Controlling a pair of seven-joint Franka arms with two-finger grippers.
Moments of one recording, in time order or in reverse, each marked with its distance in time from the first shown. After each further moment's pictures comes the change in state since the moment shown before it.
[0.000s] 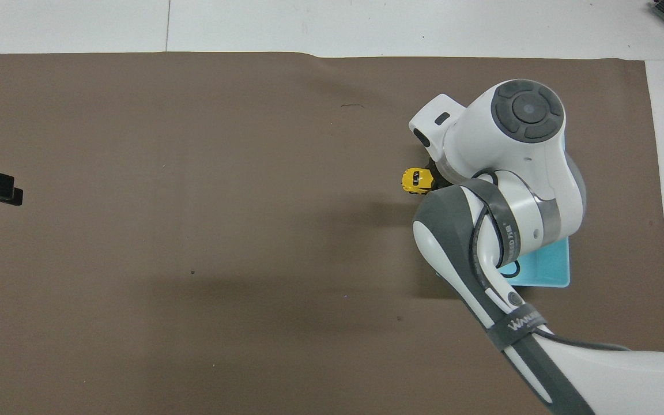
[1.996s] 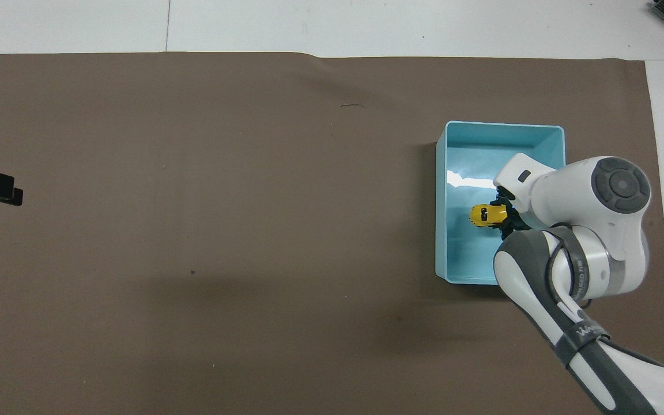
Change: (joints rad) left arm 0.000 0.000 0.000 0.000 0.000 0.000 0.000; right arm -0.210 -0.146 -0.002 -0.459 -0.001 0.357 -0.317
